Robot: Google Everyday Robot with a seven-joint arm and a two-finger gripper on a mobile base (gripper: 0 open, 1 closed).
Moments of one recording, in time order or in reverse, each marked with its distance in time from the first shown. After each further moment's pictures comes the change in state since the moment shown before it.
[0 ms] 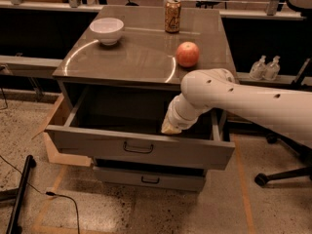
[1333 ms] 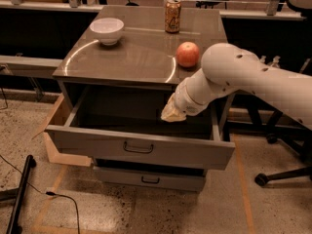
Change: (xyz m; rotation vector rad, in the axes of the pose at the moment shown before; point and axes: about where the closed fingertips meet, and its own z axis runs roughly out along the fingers) arm -0.034 -0.007 -0.077 -0.007 -0.161 0.046
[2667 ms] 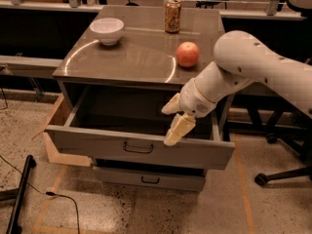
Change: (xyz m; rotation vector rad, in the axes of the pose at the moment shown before) arm -0.009 0.049 -0.029 -0.256 -0.092 0.027
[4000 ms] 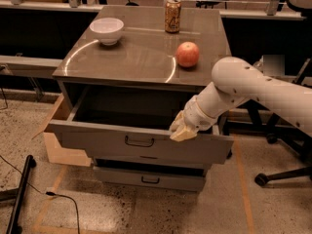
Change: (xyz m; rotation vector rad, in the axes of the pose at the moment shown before) arm 0.061 -0.018 0.044 0.028 0.064 -0.055
